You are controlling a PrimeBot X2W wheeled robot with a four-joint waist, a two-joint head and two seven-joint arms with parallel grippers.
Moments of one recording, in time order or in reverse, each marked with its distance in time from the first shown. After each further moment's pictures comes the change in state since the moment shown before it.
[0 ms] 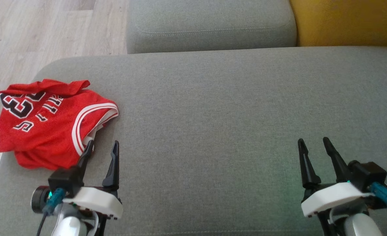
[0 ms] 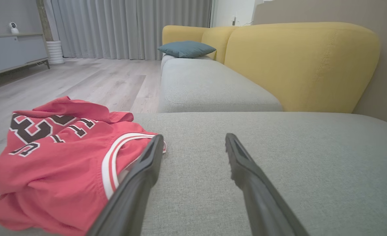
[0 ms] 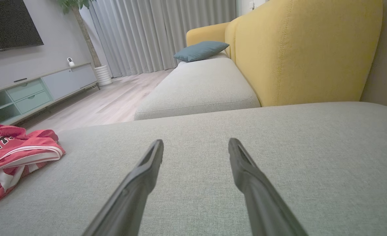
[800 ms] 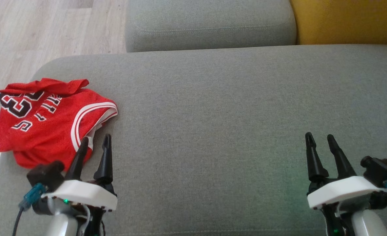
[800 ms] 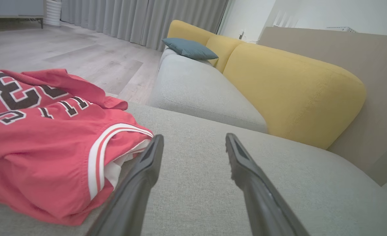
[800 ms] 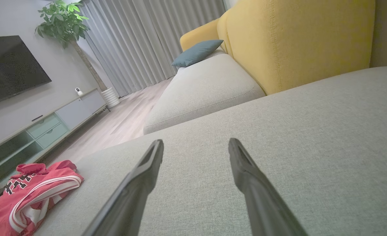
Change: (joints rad) left arm 0.000 -0.007 0.028 -0.053 -0.242 -0.010 0.067; right arm -0.023 -0.011 -0.005 0.011 0.221 0.000 0.026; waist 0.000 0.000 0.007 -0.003
